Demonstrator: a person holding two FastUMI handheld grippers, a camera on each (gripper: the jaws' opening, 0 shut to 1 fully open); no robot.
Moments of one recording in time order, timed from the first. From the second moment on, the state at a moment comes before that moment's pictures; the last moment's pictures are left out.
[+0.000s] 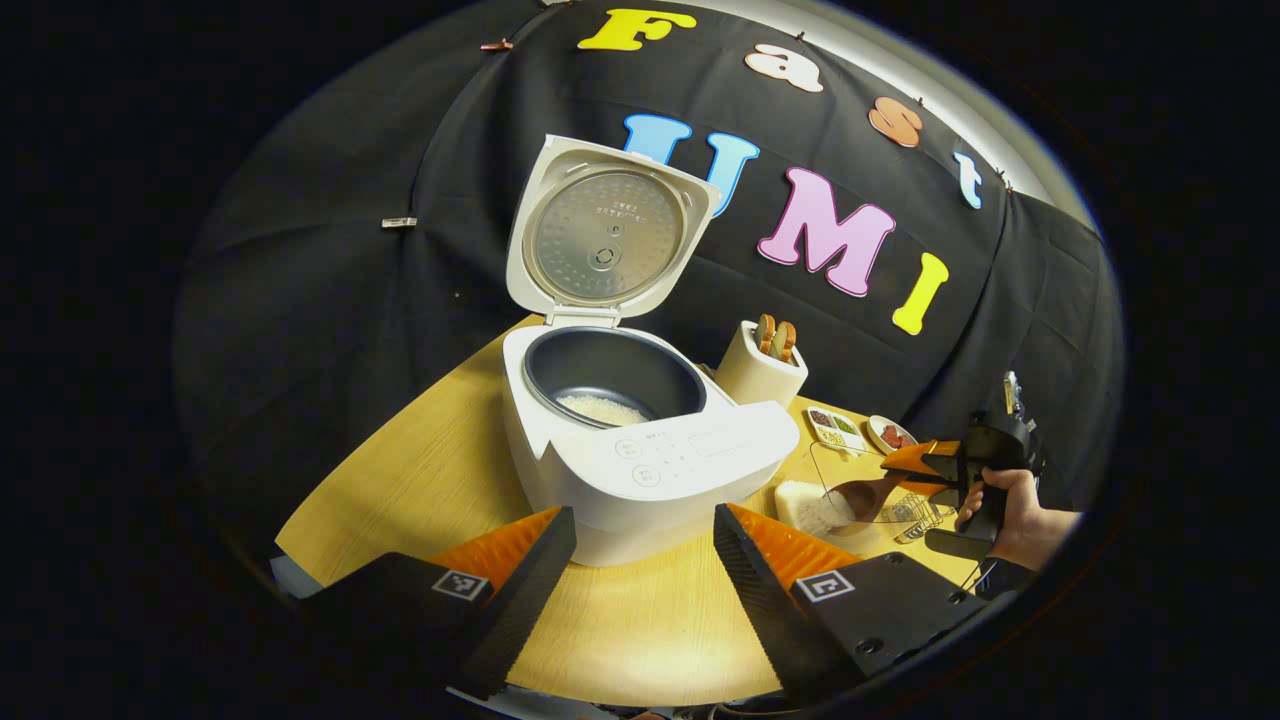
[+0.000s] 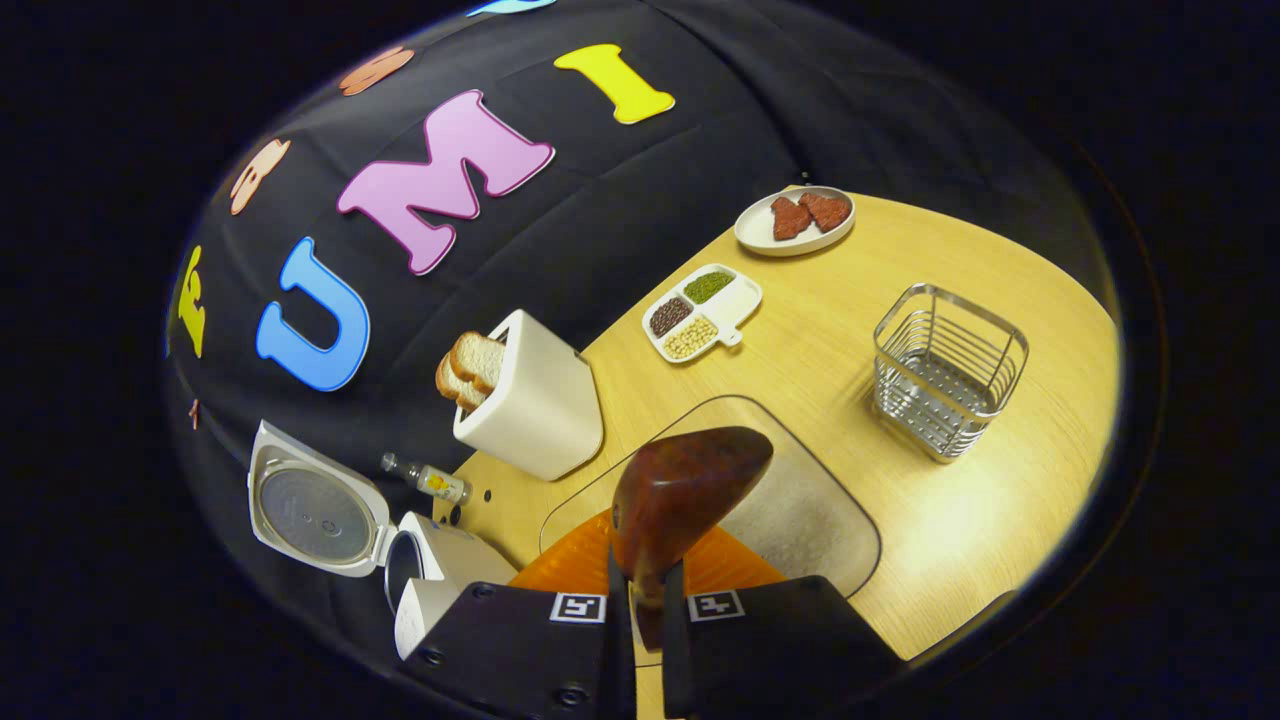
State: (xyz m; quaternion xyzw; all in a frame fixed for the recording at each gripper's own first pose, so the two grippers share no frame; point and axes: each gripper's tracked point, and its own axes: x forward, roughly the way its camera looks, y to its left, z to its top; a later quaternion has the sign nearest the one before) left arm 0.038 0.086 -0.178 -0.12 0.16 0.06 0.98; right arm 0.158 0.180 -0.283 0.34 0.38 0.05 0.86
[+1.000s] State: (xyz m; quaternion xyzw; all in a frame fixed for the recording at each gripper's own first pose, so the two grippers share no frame) left arm 0.001 0.090 -0.120 -0.11 0.07 0.08 0.99; right arm 0.188 0.235 -0.141 0.52 0.33 0.09 0.78
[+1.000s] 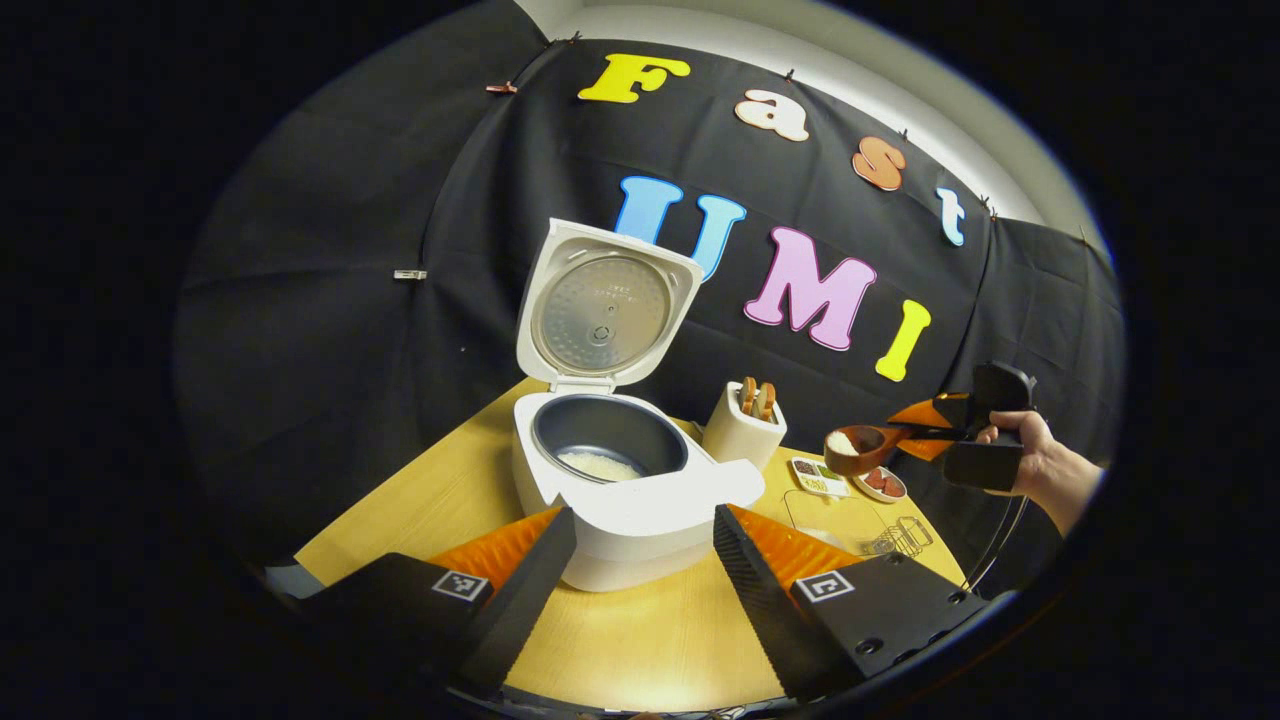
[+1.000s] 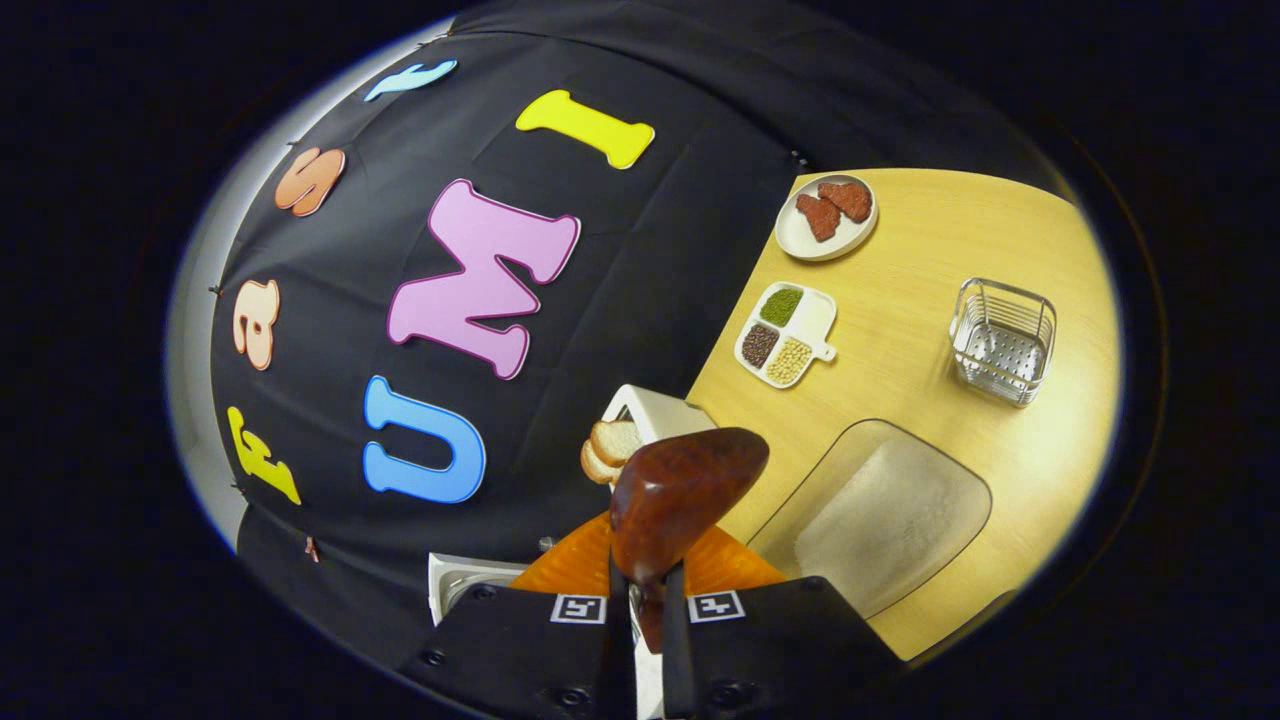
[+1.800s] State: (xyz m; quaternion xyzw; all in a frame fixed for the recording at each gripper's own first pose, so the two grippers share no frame) left arm -0.024 0.147 -0.124 -0.18 0.06 0.14 0.97; right arm 0.162 0.451 -0.100 0.39 0.30 0.27 0.83
